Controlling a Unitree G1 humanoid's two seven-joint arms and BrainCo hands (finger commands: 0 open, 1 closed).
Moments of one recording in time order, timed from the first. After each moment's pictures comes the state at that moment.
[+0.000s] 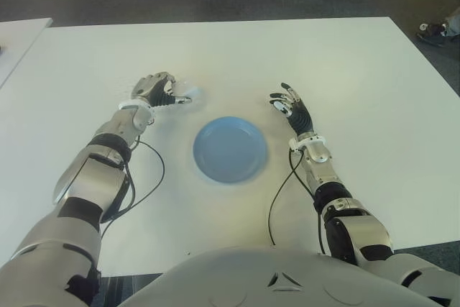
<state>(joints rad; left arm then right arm) -0.72 0.49 -0.42 1.23 0.62 -0.46 0.32 -0.37 -0.08 -0.02 0.94 -0.01 -0.54 0.12</state>
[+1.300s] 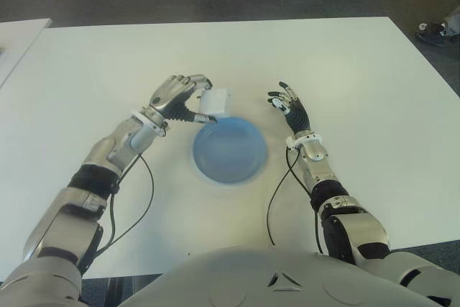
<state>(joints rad) -0.28 0.60 -0.33 0.33 0.65 -0.60 0.21 -0.39 -0.06 -0.02 0.95 -0.01 -0.52 0.09</state>
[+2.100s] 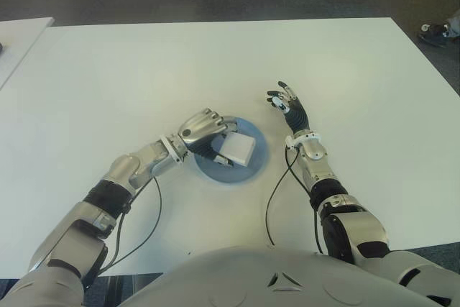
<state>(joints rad) -0.25 0.55 -0.50 0.34 0.97 -0.67 0.33 -0.40 -0.05 -0.02 0.96 -0.01 -0.51 0.09</state>
